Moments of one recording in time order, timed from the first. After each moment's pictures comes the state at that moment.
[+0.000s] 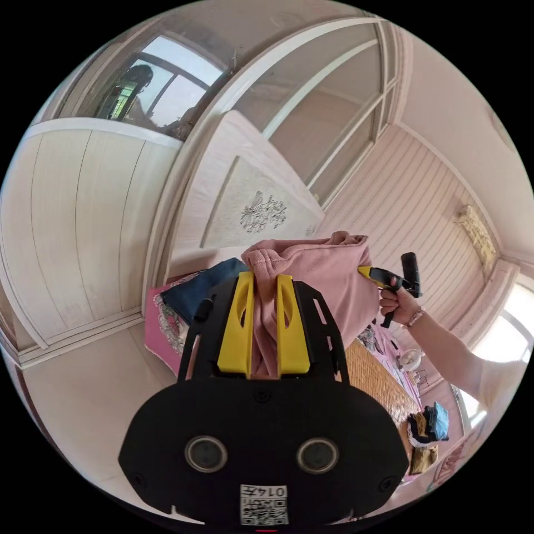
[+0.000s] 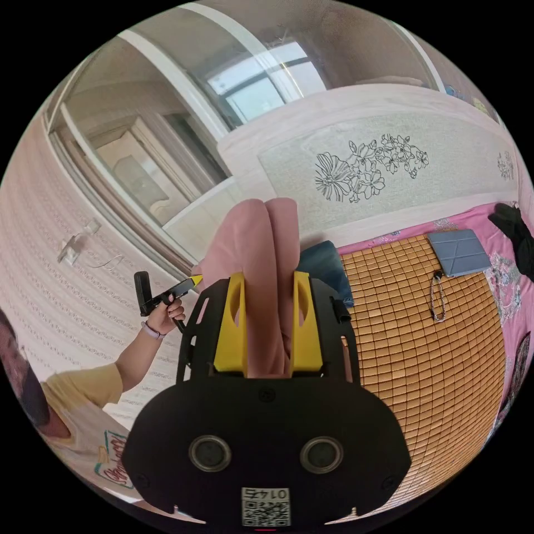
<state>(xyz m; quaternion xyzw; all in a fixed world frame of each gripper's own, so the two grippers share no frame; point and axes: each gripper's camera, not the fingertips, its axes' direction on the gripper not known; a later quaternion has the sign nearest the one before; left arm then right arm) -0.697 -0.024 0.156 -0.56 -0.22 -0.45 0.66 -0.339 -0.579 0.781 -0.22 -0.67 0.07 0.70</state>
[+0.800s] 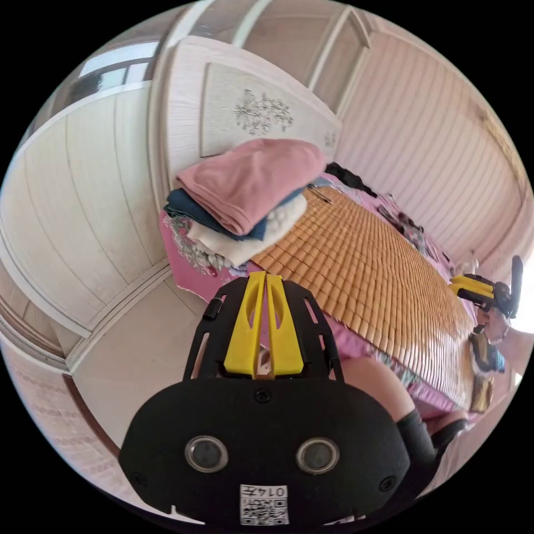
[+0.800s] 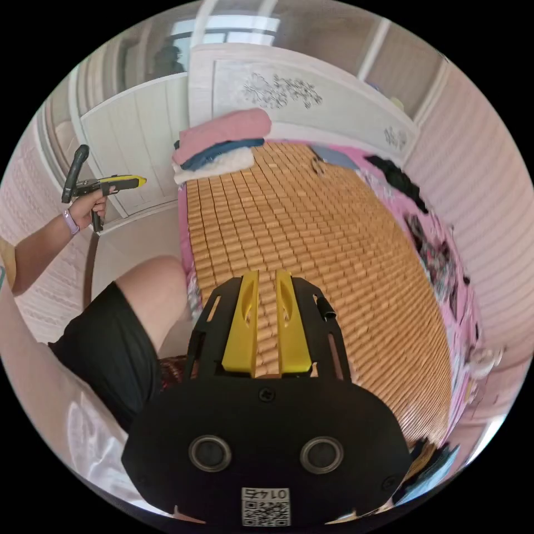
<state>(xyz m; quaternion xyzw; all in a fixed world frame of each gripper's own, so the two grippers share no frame) -0.392 -0.010 0.104 -0.73 -0.08 -0.29 0.61 -0.219 -0.307 0.454 -0.31 -0.38 -0.03 0.87</state>
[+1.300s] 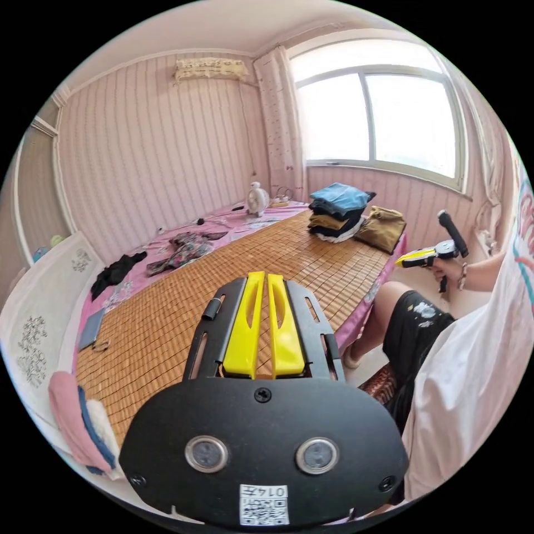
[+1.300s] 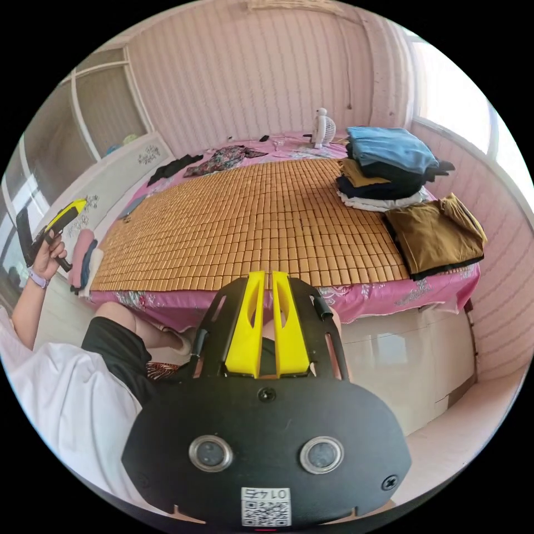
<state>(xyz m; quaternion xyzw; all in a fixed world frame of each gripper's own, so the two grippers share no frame) -0.019 -0.197 0.292 -0.48 0.46 -0.16 0.73 0.066 -0.091 0.100 -0.37 -0.04 0.42 0.82</state>
